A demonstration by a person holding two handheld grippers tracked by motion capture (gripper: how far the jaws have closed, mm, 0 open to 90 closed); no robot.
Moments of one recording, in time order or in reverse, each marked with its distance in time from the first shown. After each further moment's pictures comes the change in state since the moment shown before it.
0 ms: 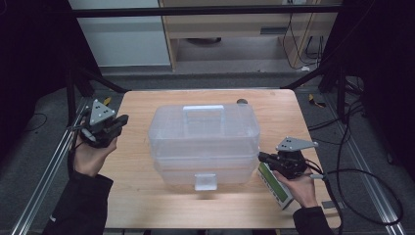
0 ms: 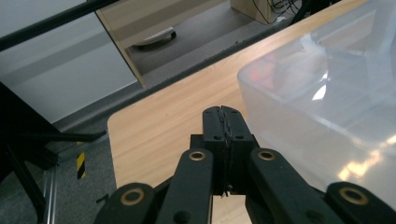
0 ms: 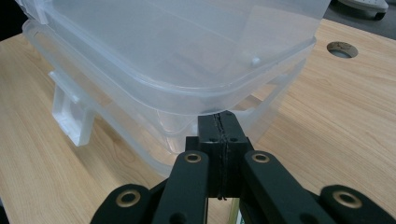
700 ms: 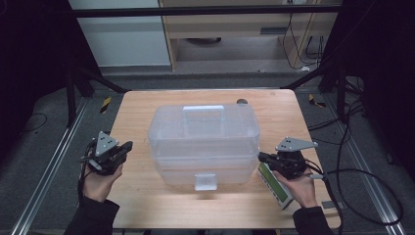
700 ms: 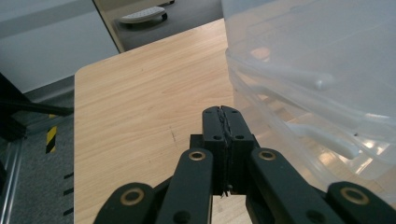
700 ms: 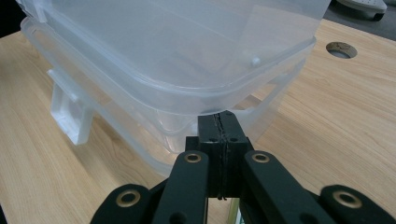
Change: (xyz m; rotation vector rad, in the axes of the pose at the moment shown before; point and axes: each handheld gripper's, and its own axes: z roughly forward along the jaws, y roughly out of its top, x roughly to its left) left arm -0.026 -0.072 0.015 0.014 -0.045 -0.106; right arm 0.000 0.000 0.000 0.004 -0.006 -0.008
